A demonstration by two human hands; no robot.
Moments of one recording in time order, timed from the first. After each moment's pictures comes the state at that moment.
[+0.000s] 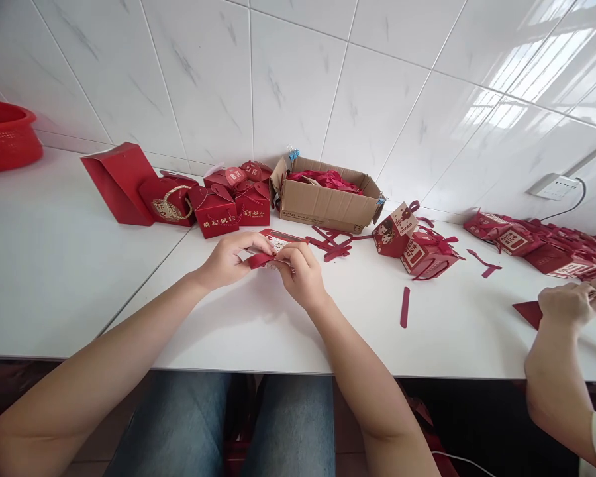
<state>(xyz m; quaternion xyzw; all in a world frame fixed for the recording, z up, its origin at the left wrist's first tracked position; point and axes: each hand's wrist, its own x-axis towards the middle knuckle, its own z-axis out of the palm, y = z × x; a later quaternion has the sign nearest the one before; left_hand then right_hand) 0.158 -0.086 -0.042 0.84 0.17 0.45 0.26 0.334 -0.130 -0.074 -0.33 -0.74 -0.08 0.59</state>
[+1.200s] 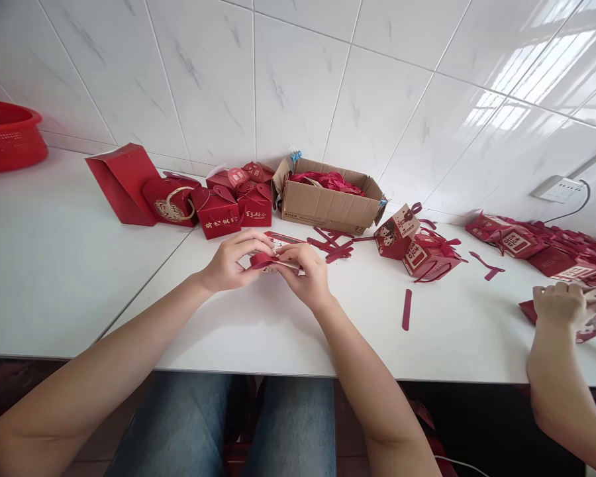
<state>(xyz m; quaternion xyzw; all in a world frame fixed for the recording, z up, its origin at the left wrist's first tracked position) 0.159 -0.082 -0.049 0.85 0.09 0.51 0.09 0.336 -0.135 -0.062 -0.30 -0.74 -0.03 0.60</state>
